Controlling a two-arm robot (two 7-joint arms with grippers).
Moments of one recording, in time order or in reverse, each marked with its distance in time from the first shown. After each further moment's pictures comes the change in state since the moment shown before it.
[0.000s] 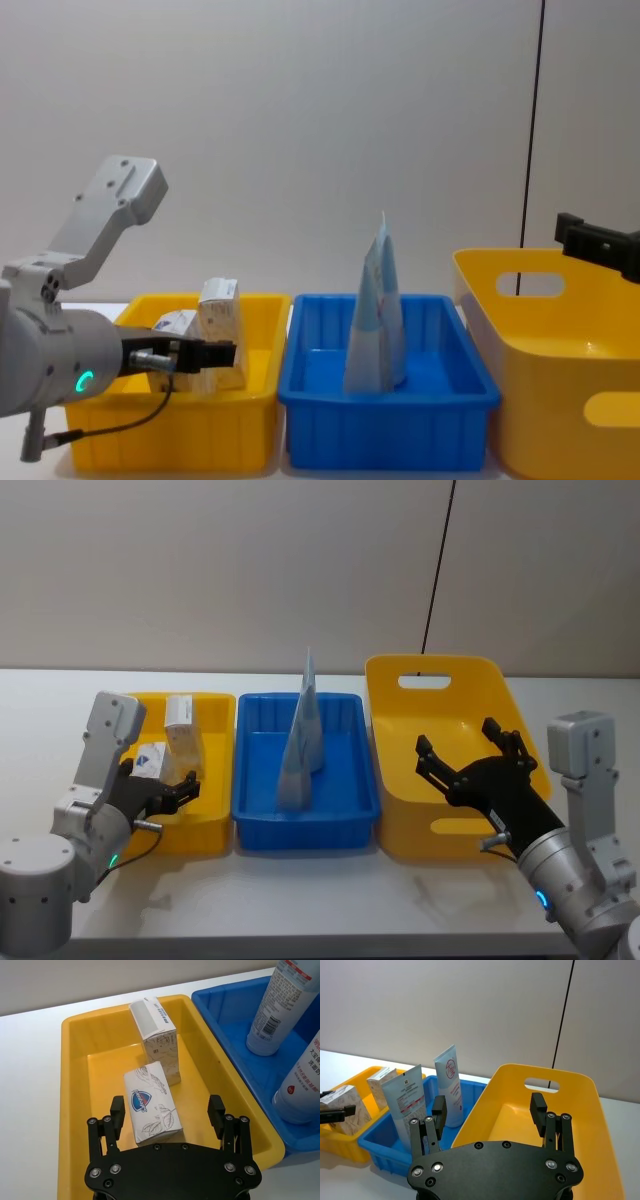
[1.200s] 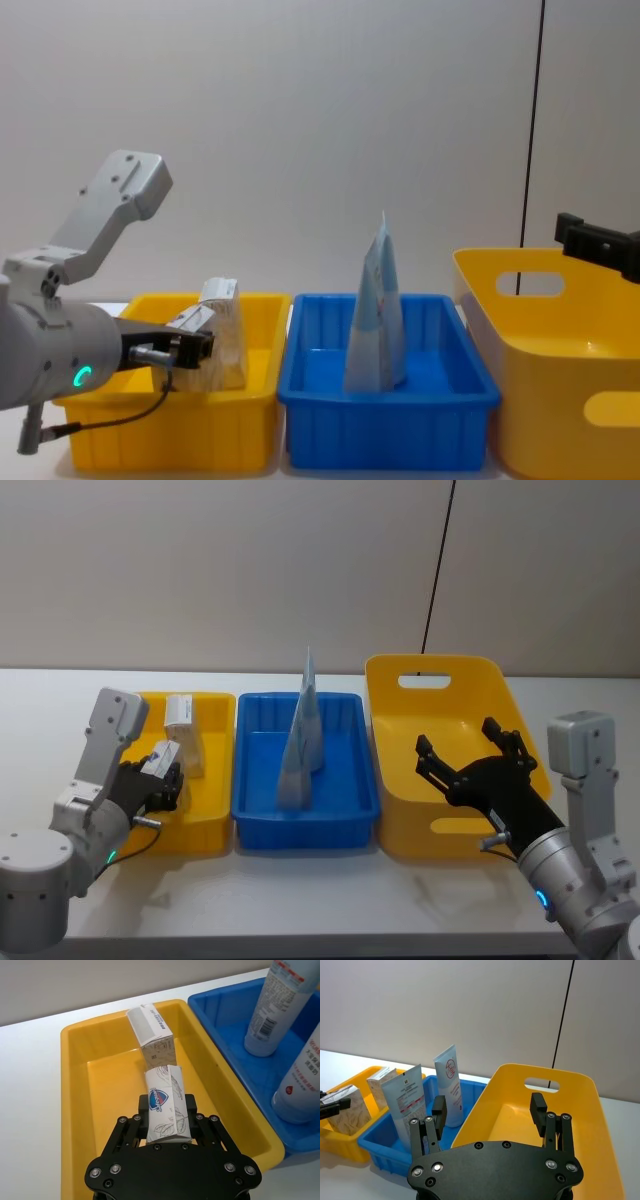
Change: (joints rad) left arm -0.009 0.010 0.006 0.003 0.023 -0.011 -0.024; right arm 0.000 0.000 0.000 0.000 0.000 0.000 0.000
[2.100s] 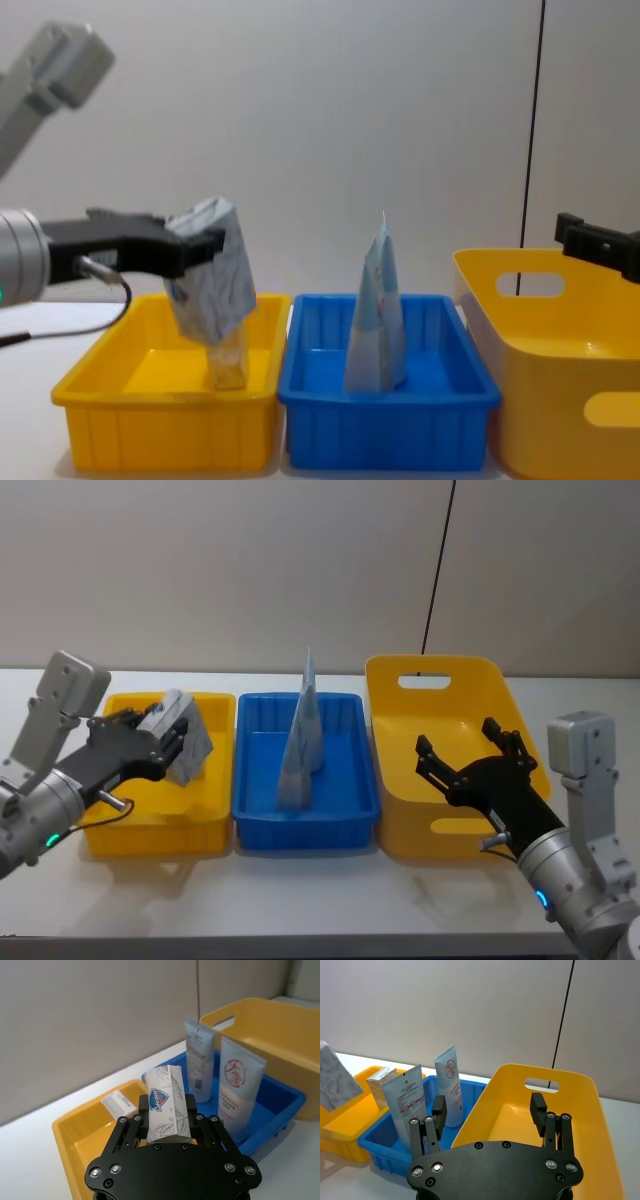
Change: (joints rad) left arm 0.049 0.179 -0.034 -0.175 -0.065 -0.214 -0.313; right arm 0.000 0.000 0.000 0.000 0.000 0.000 0.000
